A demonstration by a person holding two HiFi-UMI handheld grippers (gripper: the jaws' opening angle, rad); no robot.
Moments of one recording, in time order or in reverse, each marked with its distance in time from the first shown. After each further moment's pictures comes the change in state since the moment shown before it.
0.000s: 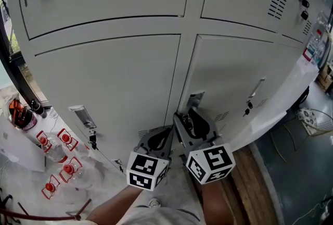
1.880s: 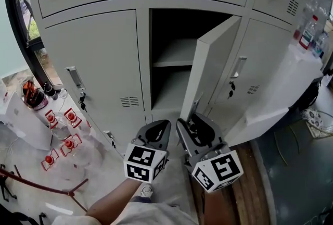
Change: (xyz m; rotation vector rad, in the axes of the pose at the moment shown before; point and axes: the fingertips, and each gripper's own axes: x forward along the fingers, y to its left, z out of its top) left arm -0.014 -0.120 -0.012 0.001 0.008 0.149; right arm -0.164 -0.022 0.009 0.026 -0.064 0.181
